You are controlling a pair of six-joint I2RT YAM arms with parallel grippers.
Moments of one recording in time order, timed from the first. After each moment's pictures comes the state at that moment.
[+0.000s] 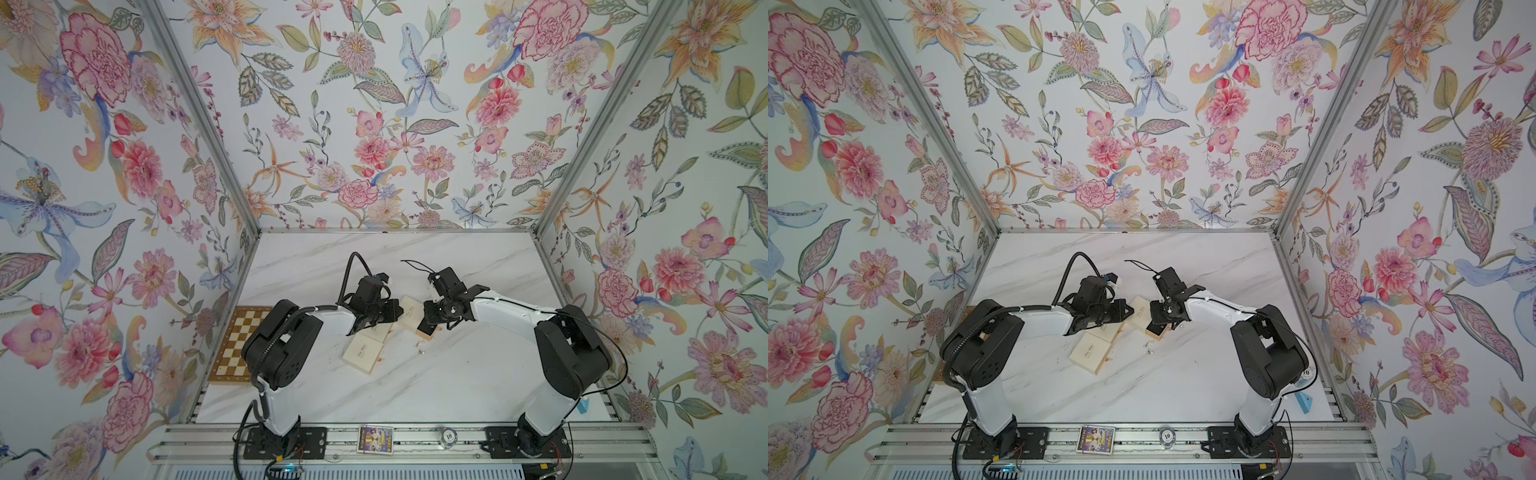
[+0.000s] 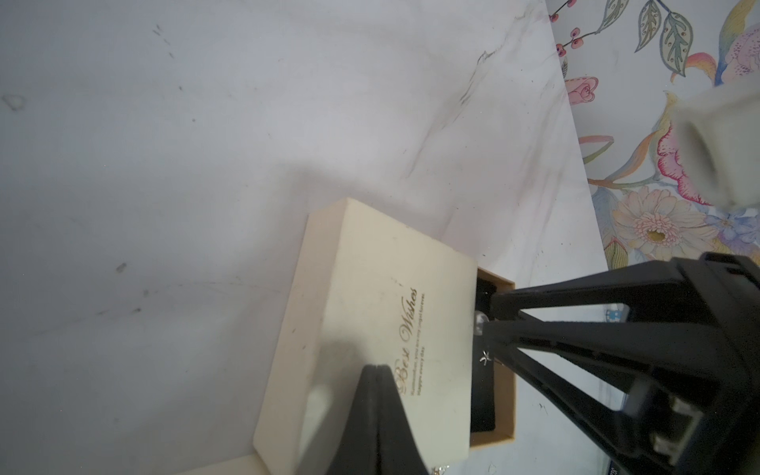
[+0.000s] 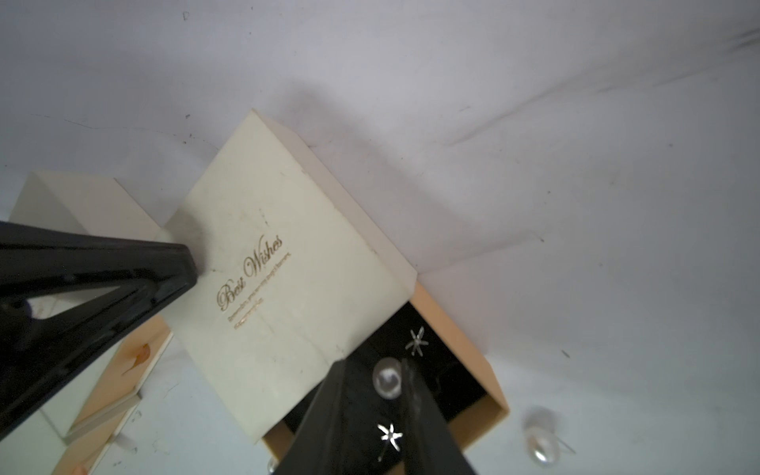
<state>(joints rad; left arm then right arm) -0.59 1.85 0.93 0.20 0.37 -0.60 0.59 1.74 1.09 -0.44 -0.06 0.37</state>
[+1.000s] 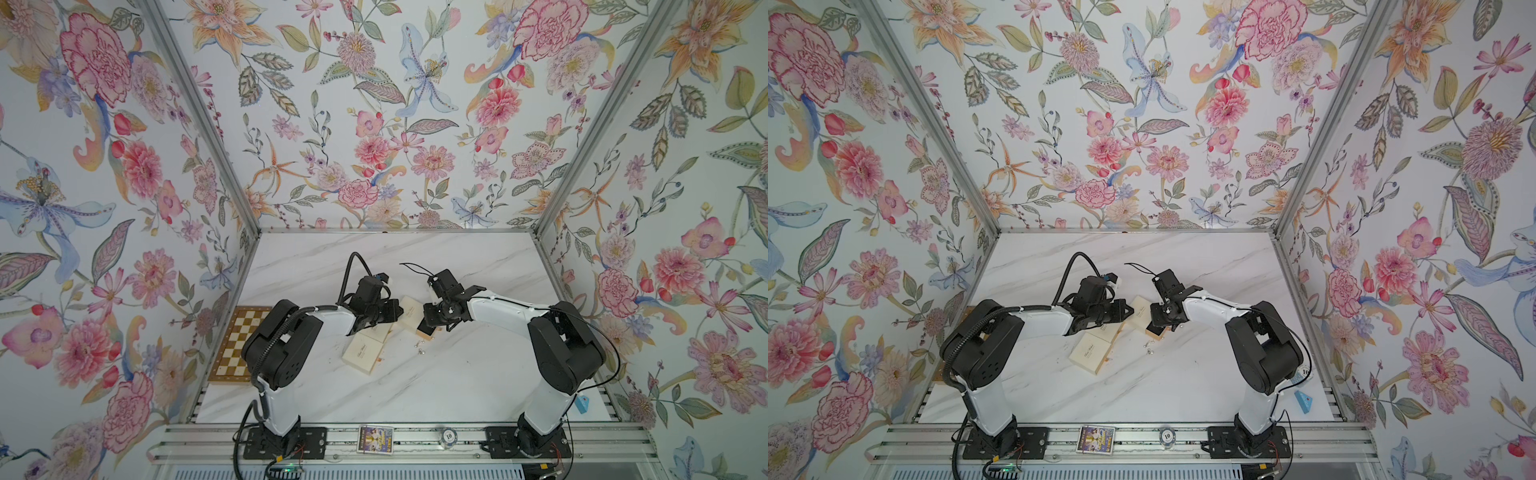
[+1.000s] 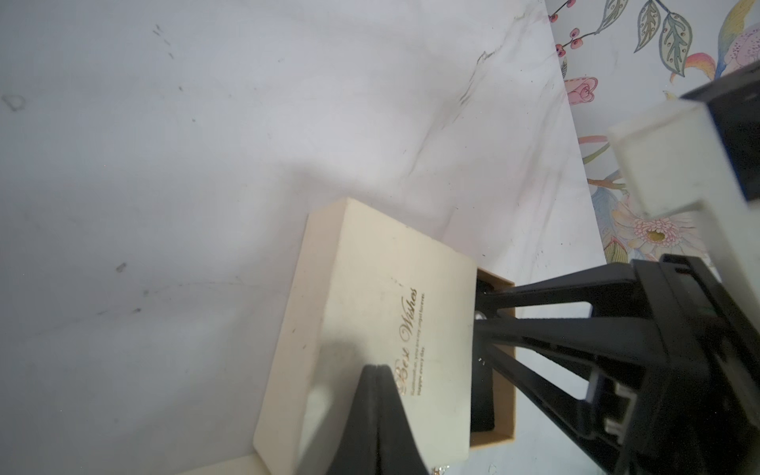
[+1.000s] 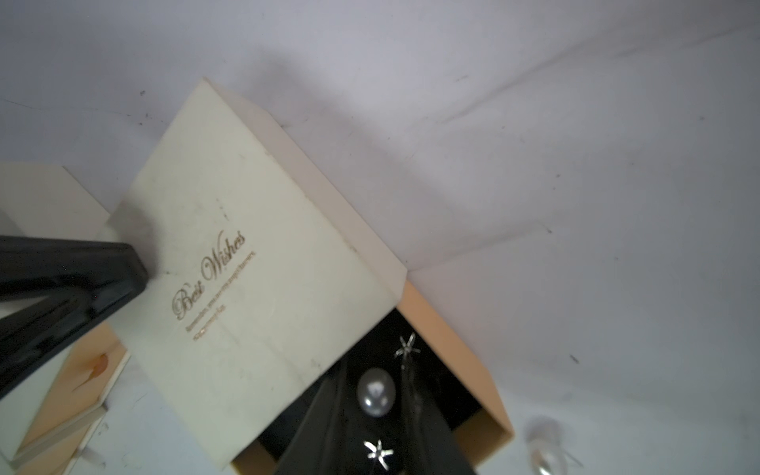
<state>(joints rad) -0.59 1.85 0.93 0.20 0.37 -0.60 0.59 1.78 1.09 -0.45 -0.05 0.37</state>
